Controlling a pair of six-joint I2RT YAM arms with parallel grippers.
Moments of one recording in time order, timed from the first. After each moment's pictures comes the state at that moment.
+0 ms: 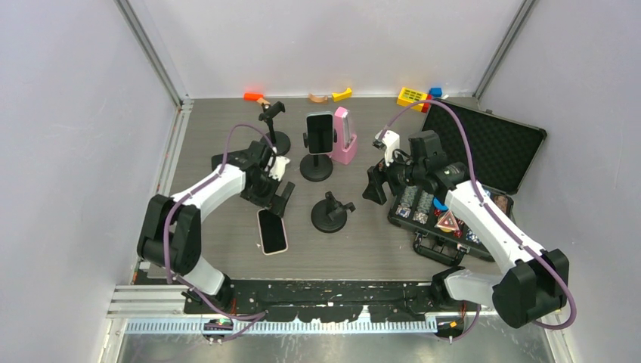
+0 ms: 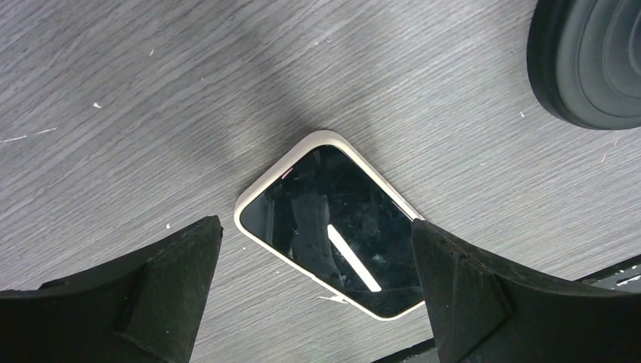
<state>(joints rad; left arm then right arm) -0.37 1.55 1.01 -0.71 0.14 0.11 0.35 1.20 0.99 -0.55 -0.52 -0.21</state>
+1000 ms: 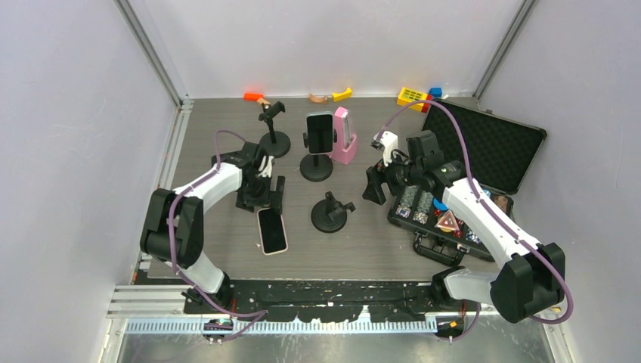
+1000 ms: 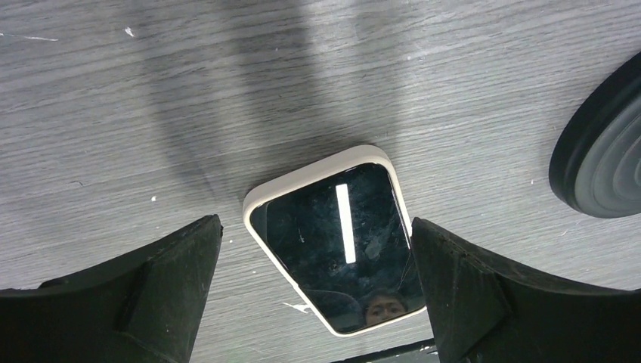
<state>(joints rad) -0.29 1.61 1.00 -0.70 0.13 -0.19 0.35 1.23 0.99 -0.56 -0.51 -0.21</state>
